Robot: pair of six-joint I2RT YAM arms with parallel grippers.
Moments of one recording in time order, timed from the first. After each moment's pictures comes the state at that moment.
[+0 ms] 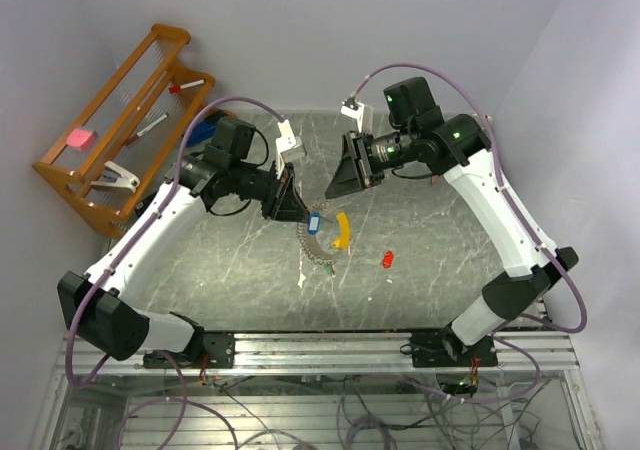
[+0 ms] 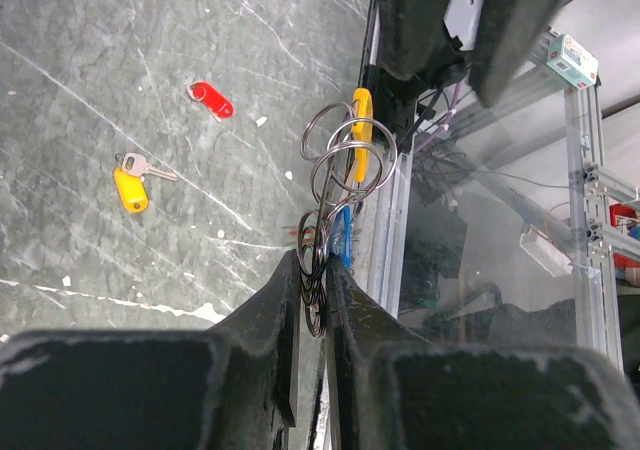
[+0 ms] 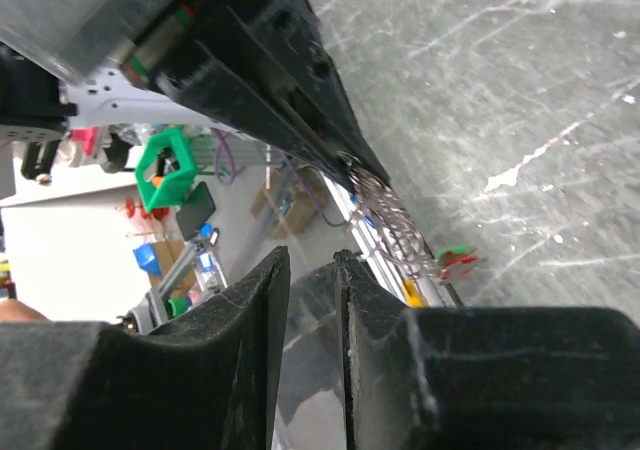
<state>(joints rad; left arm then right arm) -0.49 1.34 1.35 -0.77 0.99 0.19 0.59 1.61 1.96 -1.12 -0.79 0.31</state>
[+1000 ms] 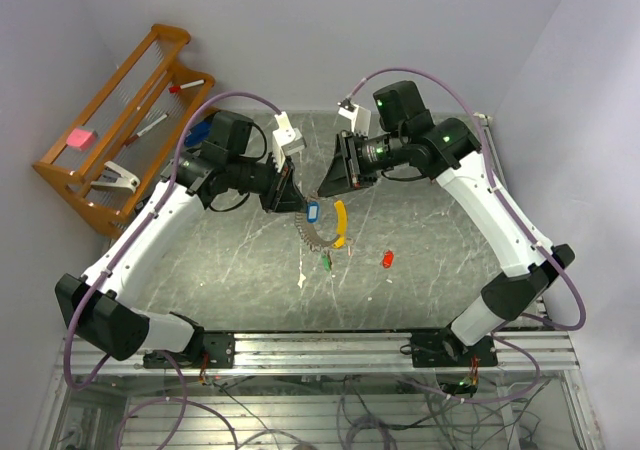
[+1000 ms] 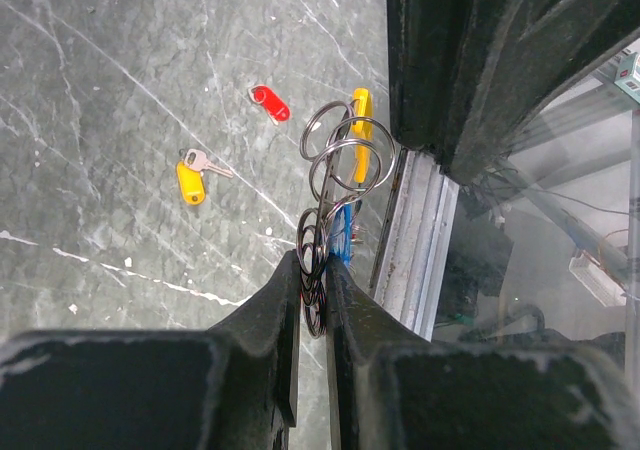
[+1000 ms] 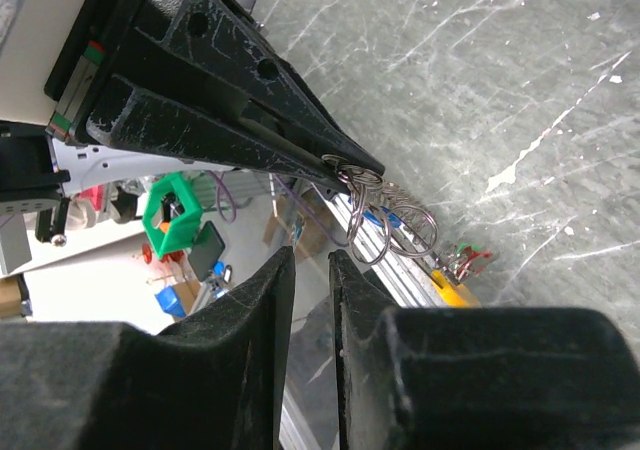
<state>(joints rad) -0.49 1.34 1.40 -0.77 0.86 0.16 0.64 1.60 1.91 -1.06 -0.65 0.47</state>
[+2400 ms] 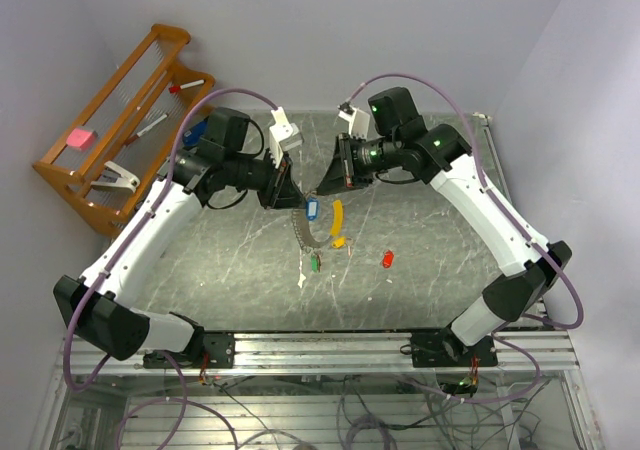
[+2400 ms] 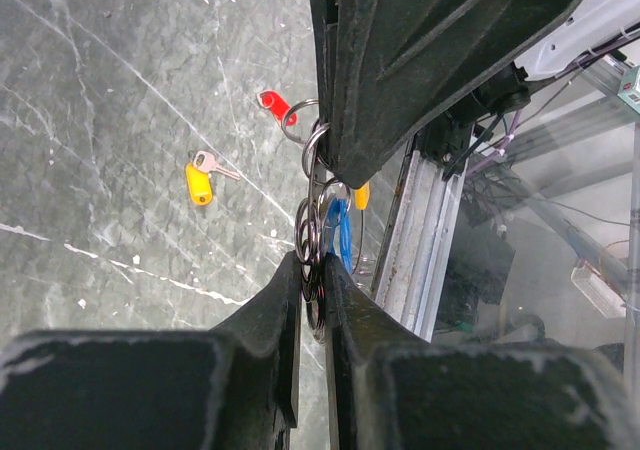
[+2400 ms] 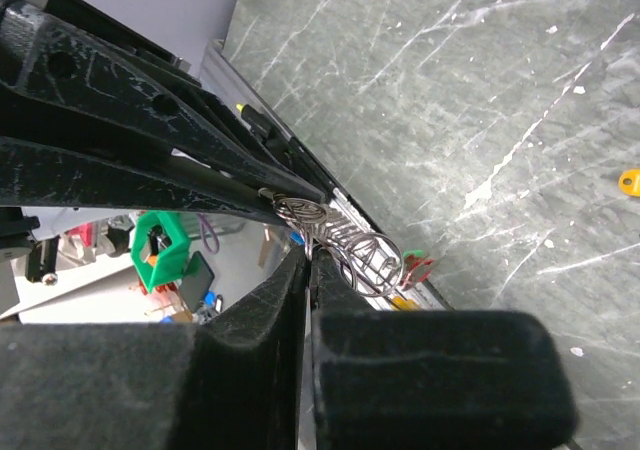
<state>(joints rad) -0.48 1.34 1.43 -0.78 0.85 0.15 0.64 1.59 1.82 -0.96 -0.58 0.51</state>
